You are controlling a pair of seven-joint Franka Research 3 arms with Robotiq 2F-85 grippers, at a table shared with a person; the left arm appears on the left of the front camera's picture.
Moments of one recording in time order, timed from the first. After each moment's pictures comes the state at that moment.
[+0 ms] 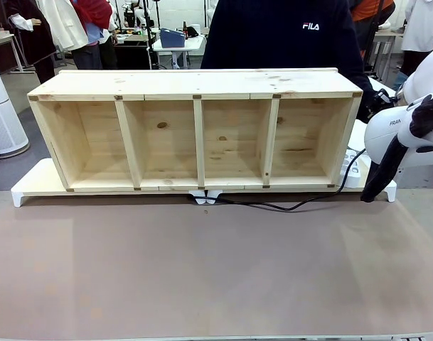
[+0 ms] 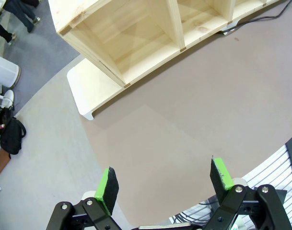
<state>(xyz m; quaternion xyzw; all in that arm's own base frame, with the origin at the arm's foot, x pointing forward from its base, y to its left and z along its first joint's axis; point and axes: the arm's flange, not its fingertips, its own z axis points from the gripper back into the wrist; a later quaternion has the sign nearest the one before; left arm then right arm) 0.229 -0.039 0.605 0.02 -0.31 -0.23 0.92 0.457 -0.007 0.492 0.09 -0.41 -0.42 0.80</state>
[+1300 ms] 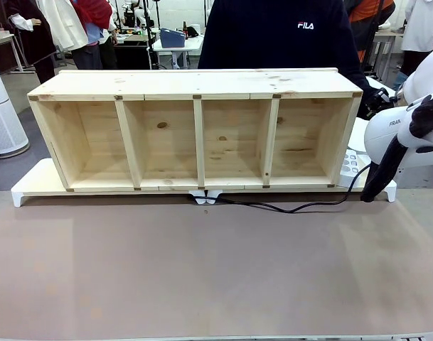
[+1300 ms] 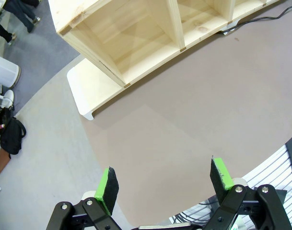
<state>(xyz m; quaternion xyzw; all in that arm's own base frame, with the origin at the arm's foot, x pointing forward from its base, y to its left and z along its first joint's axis) 0.229 -0.039 0.605 0.02 -0.31 -0.23 0.92 0.457 -0.007 0.492 0.09 -0.42 -0.41 0.80</state>
